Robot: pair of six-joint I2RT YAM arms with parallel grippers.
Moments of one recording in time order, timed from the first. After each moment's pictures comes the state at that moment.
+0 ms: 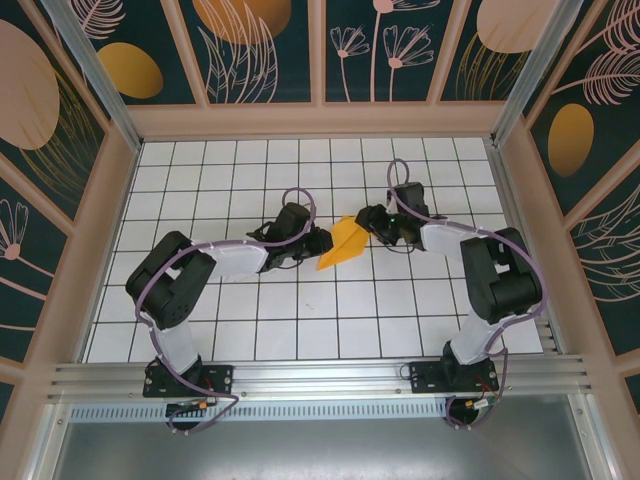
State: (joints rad) left arm -0.69 1.82 0.94 0.15 0.21 -0.86; right arm 0.33 1.71 0.88 0.03 -0.45 0.83
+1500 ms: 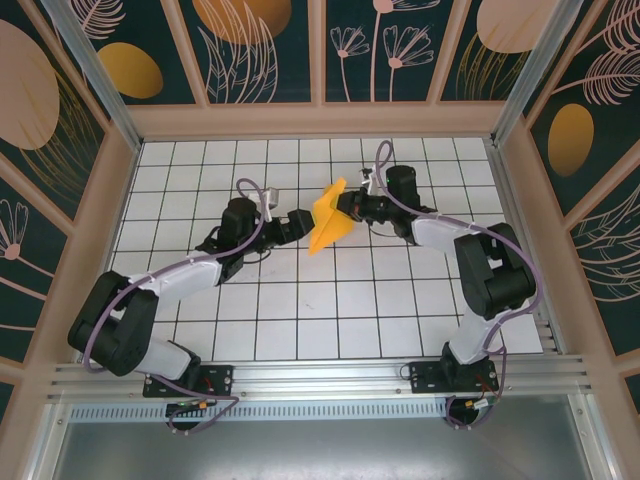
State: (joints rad) left arm -0.51 1.45 0.70 0.35 0.44 -0.85; right arm 0.38 1.75 0.98 0.32 -0.82 0.86
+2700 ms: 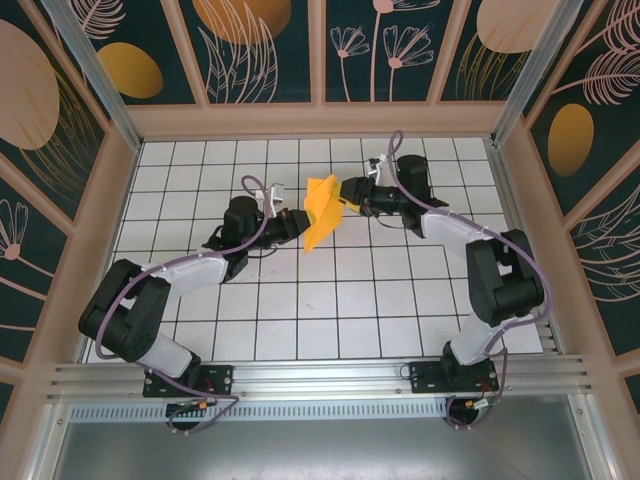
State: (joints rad) left arm -0.51 1.53 0.72 0.51 0.53 -0.96; right arm 0.33 1.67 1.02 0.22 -0.88 0.86
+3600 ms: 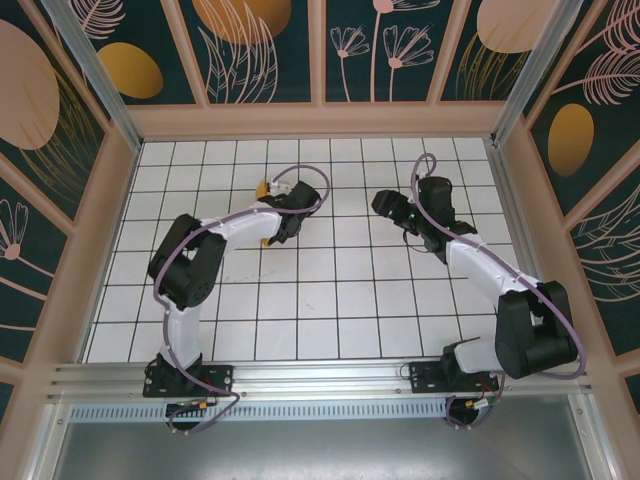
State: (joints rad) left arm -0.64 2.01 1.38 -0.60 -0.73 -0.51; right arm 0.28 1.36 0.81 -0.04 -0.25 0.67
